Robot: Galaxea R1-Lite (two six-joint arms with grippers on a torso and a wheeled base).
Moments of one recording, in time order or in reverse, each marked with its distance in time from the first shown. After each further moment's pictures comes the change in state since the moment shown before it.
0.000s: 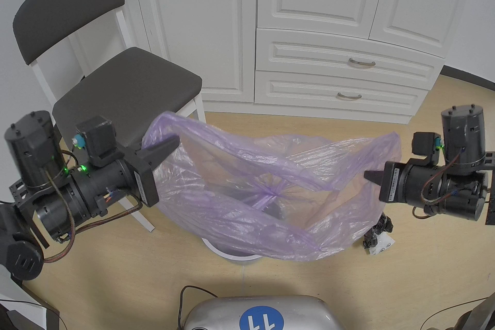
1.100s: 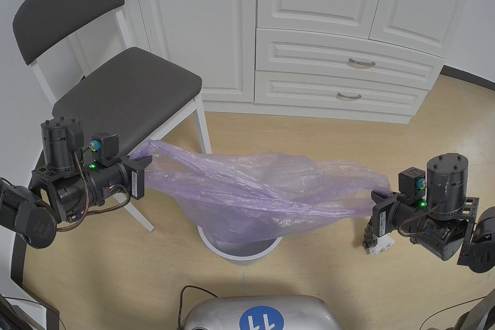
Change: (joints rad) left arm 0.225 0.173 -0.076 0.167 0.048 0.121; right arm 0.023 0.093 0.287 -0.410 -0.275 -0.430
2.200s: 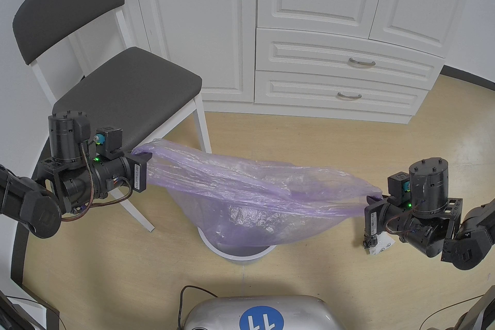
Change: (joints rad) left arm 0.013 0.040 -0.069 0.049 0.024 -0.003; right arm -0.059 0.132 -0.006 -0.064 0.016 0.004
